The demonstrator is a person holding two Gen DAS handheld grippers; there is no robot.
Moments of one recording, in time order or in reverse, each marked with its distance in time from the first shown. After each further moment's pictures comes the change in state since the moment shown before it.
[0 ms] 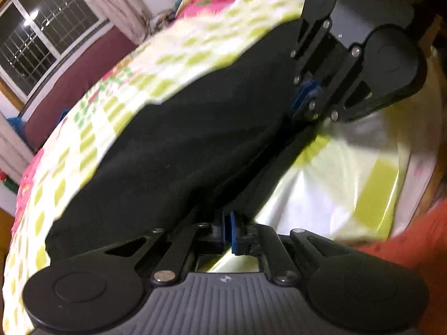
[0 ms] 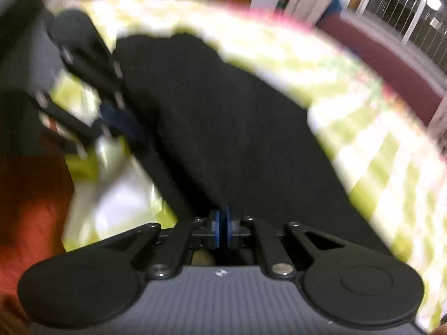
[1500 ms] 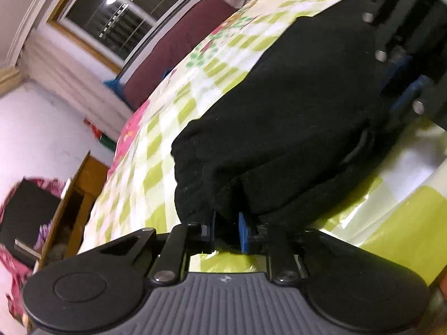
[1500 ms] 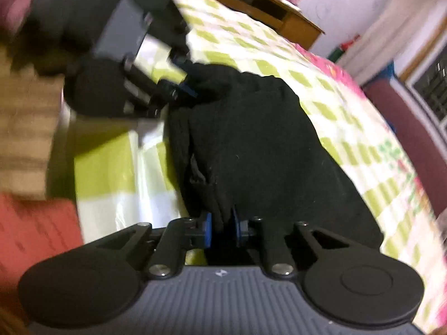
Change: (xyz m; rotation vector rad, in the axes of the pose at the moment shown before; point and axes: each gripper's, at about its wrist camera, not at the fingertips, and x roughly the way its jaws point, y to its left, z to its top) left arm 0.003 0.095 -0.097 -0.102 0.125 0.454; right arm 0.041 0.104 0.115 -0.231 -0.164 0.057
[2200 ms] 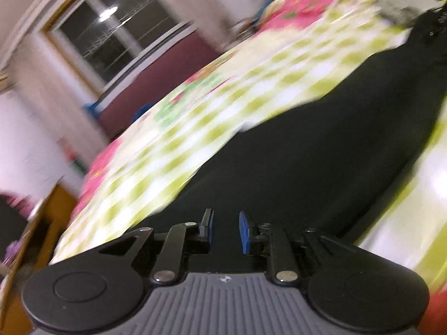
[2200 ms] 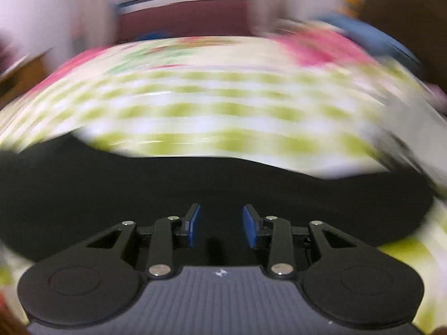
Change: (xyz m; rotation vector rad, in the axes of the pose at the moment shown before) left arm -0.055 -0.067 0.123 -0.053 -0.188 -0.187; right arm -0.214 -0.186 -0.285 1.213 0.068 -0.584
